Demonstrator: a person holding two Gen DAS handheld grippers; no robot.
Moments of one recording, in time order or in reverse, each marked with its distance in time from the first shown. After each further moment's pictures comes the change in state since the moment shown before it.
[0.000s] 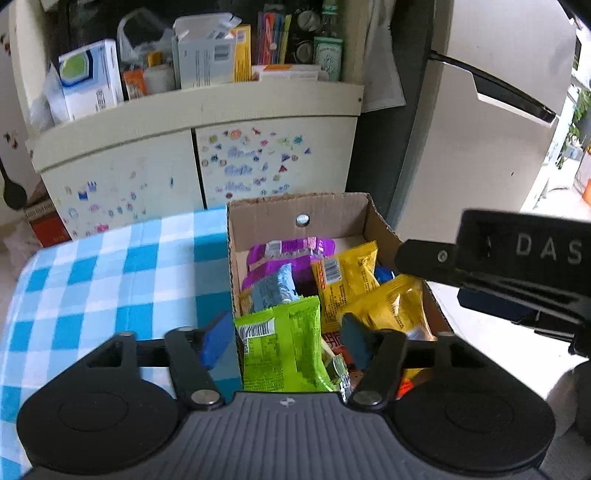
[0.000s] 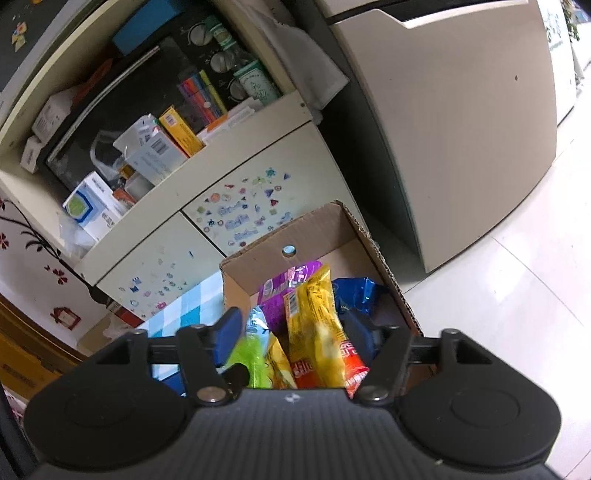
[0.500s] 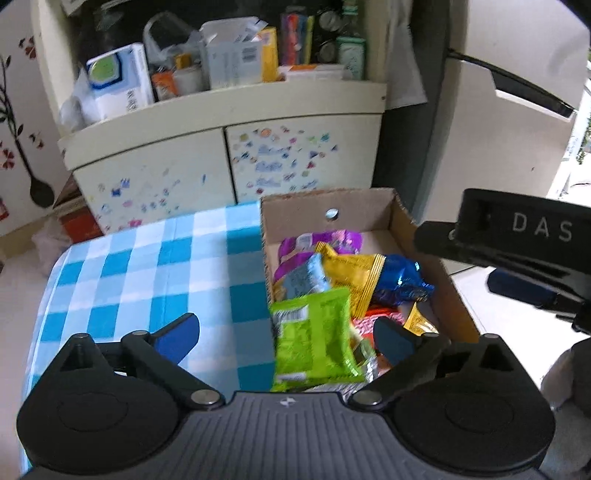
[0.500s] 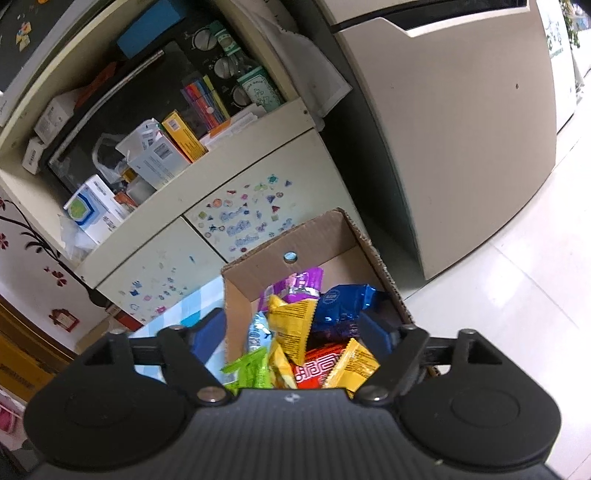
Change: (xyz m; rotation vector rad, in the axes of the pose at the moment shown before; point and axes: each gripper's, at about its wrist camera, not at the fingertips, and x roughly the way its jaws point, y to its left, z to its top) left arm -0.015 0.009 -0.004 -0.016 0.034 0.086; right arm 0.002 0.004 0.000 -0.028 -0.020 -0.021
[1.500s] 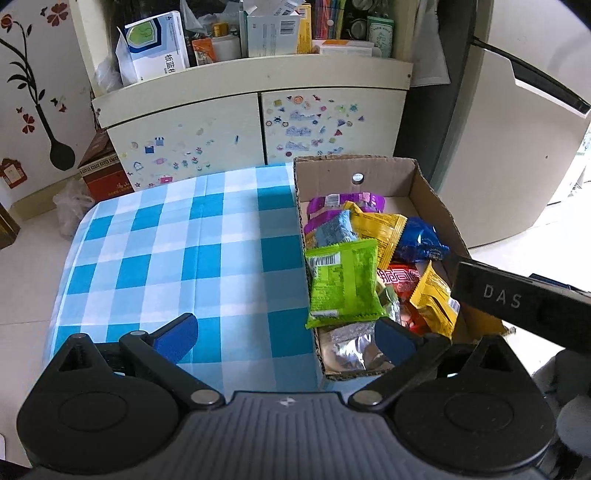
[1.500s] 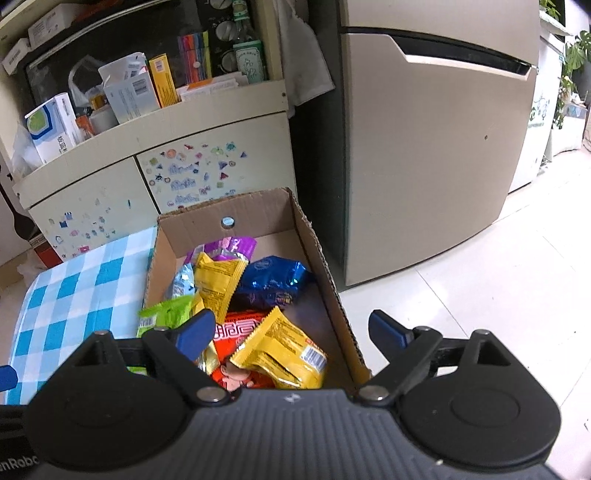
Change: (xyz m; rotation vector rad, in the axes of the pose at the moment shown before) left arm -0.031 0.022 -0.017 -0.040 0.108 0.032; right arm -0.002 0.012 -0.034 -0.247 0.011 -0.259
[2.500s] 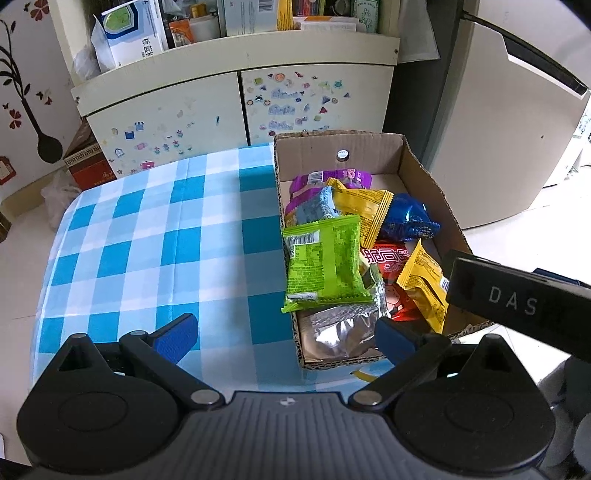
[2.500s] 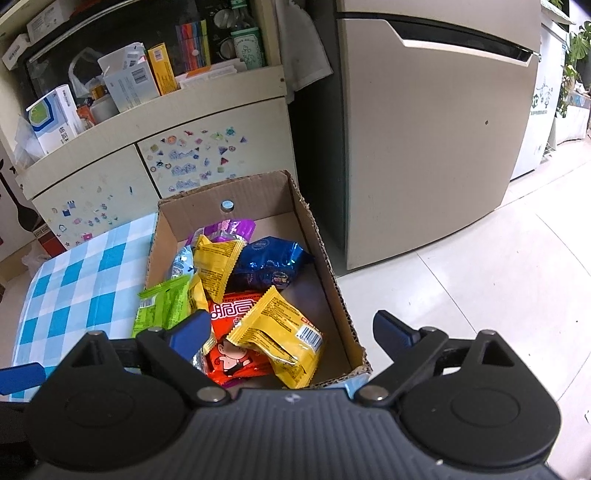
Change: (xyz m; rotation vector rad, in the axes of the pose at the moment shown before) left arm 0.018 -0.016 -0.004 0.021 0.053 -0.017; right arm -0.005 -0.005 -0.005 0.001 0.045 0.010
